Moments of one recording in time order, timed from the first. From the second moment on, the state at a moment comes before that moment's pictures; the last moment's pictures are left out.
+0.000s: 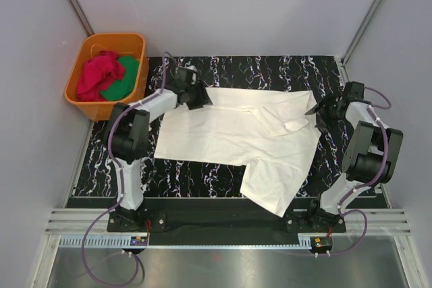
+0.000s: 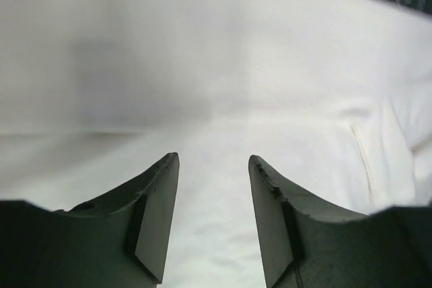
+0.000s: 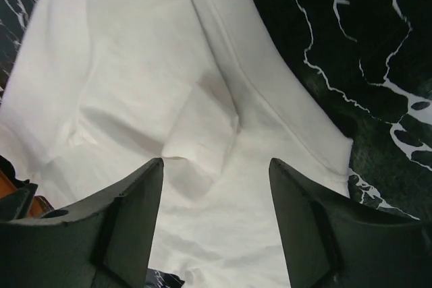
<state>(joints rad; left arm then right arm) -0.32 2.03 1.46 -0.26 0.20 -0.61 -0.31 1.72 1.15 -0.46 -0.33 0.56</state>
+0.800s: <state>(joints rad) -1.00 2.37 1.88 -0.28 -0.17 -0.21 -0.31 1.60 0.89 -0.29 -0.42 0.65</state>
